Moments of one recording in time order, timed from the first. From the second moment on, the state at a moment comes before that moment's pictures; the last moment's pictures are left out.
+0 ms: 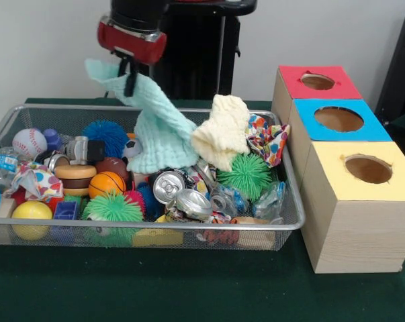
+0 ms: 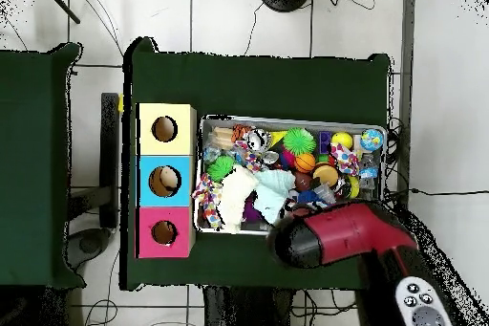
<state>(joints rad) -0.66 -0.89 0.36 1.93 -0.83 0.58 2.46</state>
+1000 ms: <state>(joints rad) -0.92 -0.78 0.54 1.73 -0.83 0.60 2.02</state>
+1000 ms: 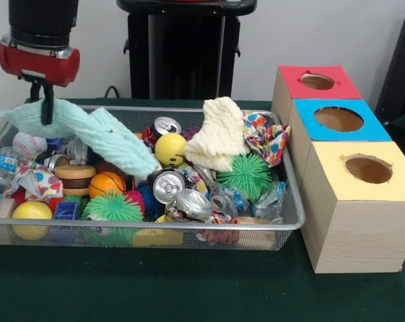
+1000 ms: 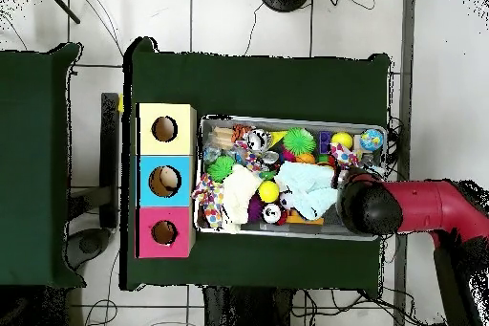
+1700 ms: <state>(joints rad) -0.84 -0.76 0.53 1.72 -0.84 0.60 2.02</state>
